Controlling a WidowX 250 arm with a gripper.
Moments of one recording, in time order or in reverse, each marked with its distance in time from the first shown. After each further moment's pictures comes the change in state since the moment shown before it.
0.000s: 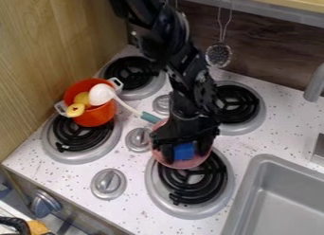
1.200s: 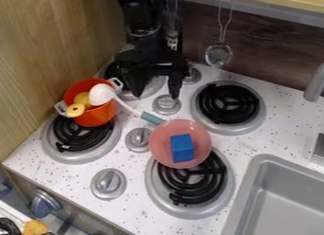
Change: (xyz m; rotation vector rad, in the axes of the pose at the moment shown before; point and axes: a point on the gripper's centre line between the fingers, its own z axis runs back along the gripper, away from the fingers) arm 0.067 0.032 0.084 -0.096 0.048 -0.485
